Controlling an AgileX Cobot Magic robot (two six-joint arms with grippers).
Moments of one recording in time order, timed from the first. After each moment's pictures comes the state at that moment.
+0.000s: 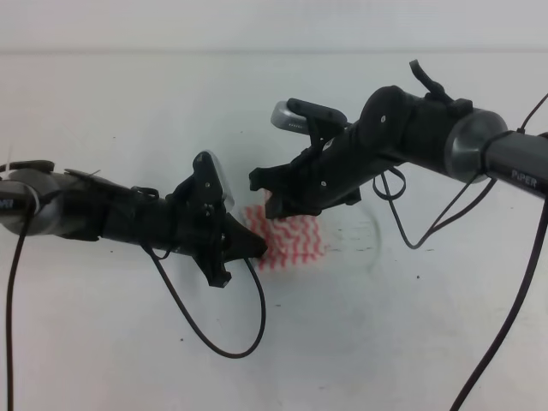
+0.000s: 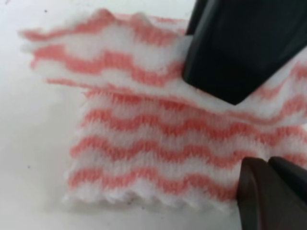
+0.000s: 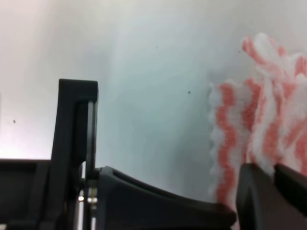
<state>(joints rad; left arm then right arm) -0.23 2.11 -1.20 -1.39 0.87 2.16 0.52 2.12 -1.67 0.59 0.70 -0.03</state>
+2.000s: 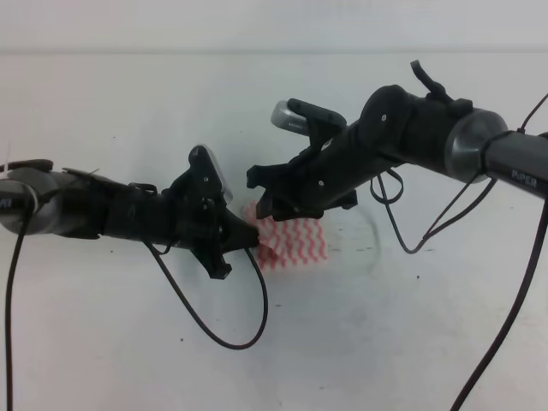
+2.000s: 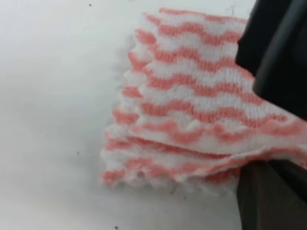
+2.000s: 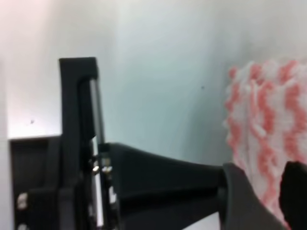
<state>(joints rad) -0.23 2.10 -1.20 -1.42 0.79 2.18 0.52 2.12 -1.67 0.63 0.72 -0.02</state>
